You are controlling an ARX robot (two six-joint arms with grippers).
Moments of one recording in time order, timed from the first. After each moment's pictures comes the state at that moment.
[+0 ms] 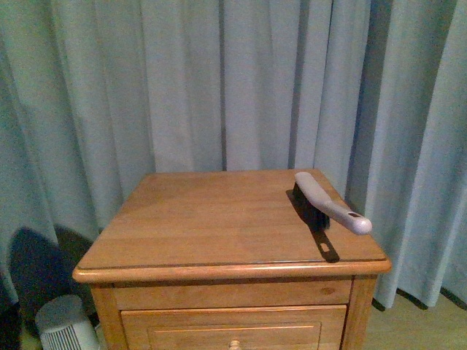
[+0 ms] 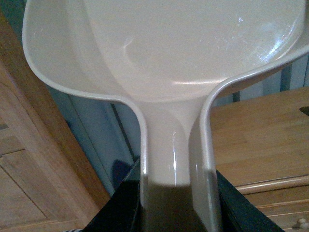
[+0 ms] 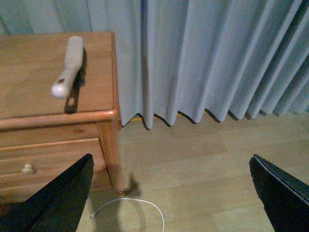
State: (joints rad) left arm 0.06 0.54 0.54 0.06 0.09 0.29; right arm 0.13 0.55 0.27 0.02 0.34 0.06
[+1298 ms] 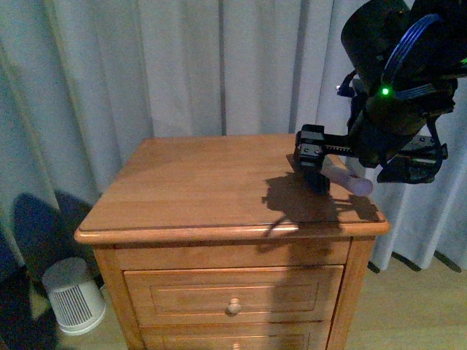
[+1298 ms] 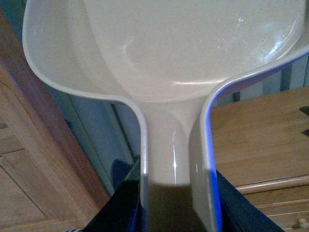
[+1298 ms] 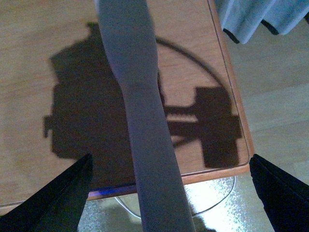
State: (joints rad) left arm 0.06 0.54 0.54 0.06 0.09 0.29; right arm 0.21 2.07 1.55 -0.30 0.22 0.39
